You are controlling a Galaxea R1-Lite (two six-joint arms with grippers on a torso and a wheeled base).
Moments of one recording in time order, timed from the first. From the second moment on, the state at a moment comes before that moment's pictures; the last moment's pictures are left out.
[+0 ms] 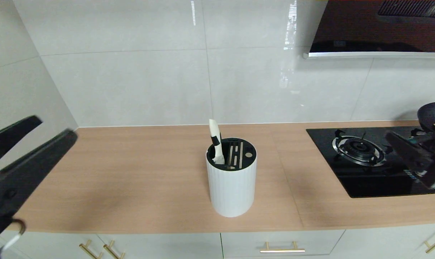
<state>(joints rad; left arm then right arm) -0.44 0.87 -0.35 -0.82 -0.04 -0.10 0.44 1.09 -0.29 -0.97 -0.37 0.02</state>
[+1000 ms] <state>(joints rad) 0.00 0.01 -0.05 -0.01 0.06 0.01 -0.01 0.02 -0.02 -0.21 -0.28 -0.06</state>
